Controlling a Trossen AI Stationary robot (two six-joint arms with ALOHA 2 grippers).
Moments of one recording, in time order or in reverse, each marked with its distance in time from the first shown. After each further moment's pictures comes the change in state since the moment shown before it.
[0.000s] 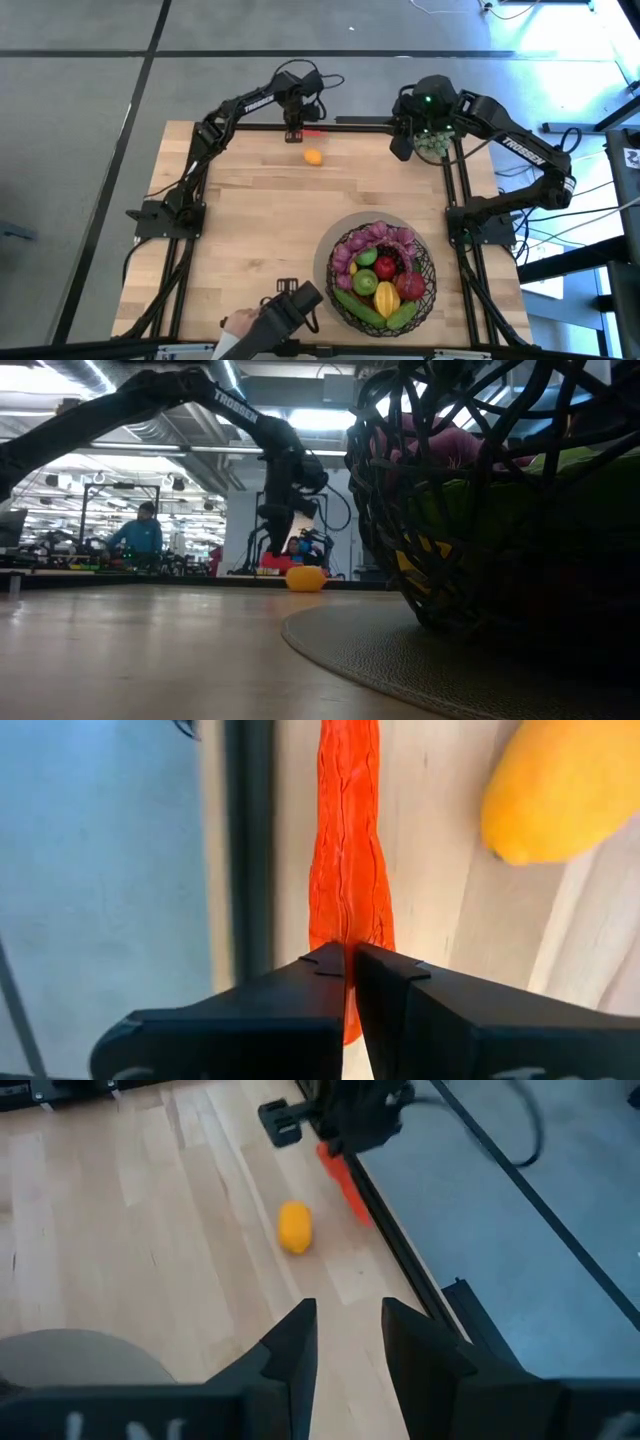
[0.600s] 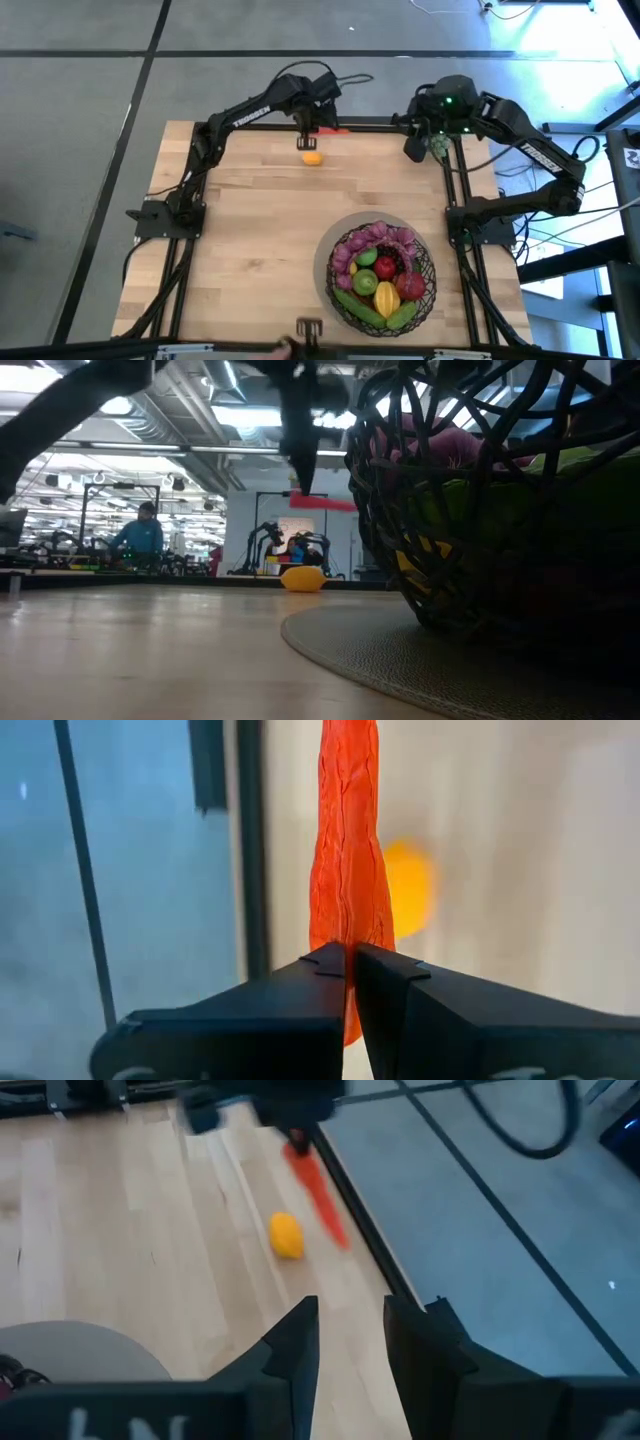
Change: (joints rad) left arm -0.234 -0.149 0.183 -0.115 -0.100 -0.141; right arm 0.000 -0.096 0.000 -0.029 0.013 -0.052
